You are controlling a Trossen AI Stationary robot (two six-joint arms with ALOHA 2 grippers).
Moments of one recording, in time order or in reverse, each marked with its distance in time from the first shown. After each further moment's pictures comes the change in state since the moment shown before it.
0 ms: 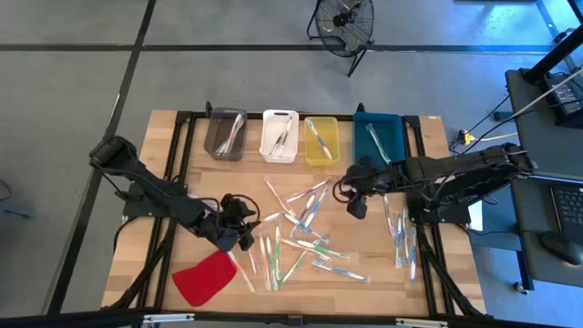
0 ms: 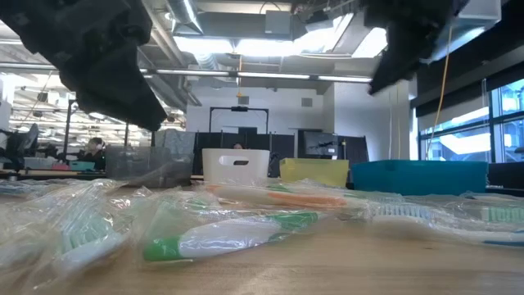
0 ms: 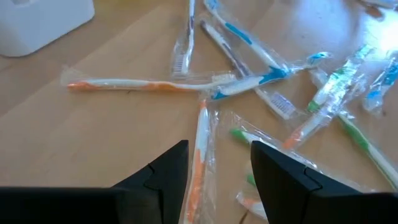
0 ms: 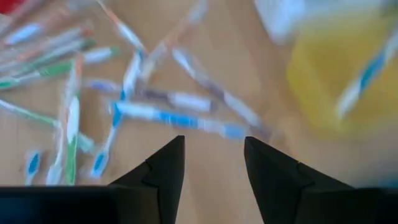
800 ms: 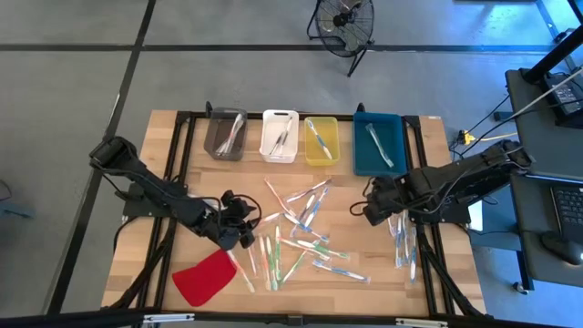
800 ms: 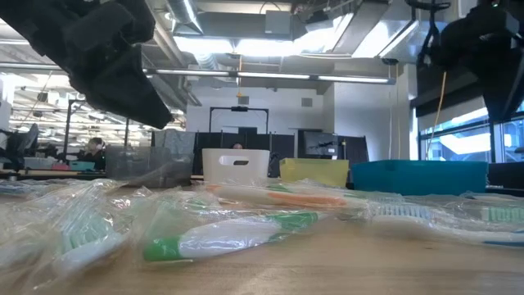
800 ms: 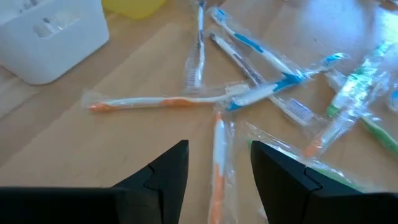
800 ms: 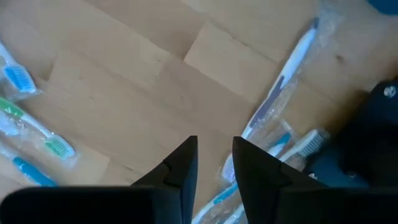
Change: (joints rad) left arm 0.017 0.003 0.000 0.000 -0.054 0.110; right arm 0.181 0.000 0.002 -0.553 -0.170 0.950
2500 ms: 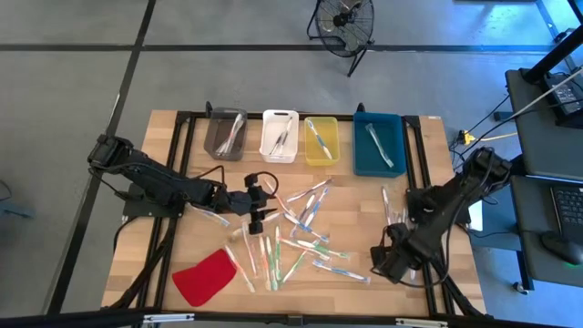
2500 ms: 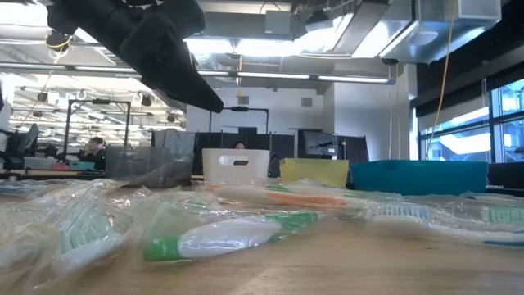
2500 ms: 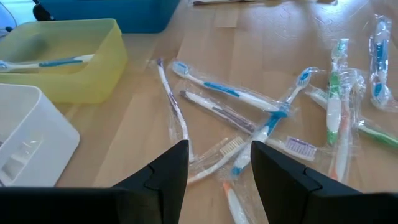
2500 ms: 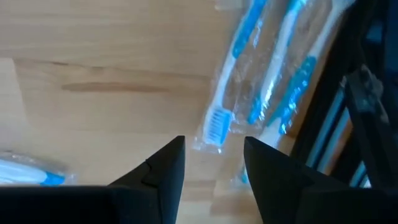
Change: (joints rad) left arm 0.279 -0.021 0.001 0.293 0.348 0.676; right arm 0.546 0.339 -0.001 0.222 -0.218 0.931
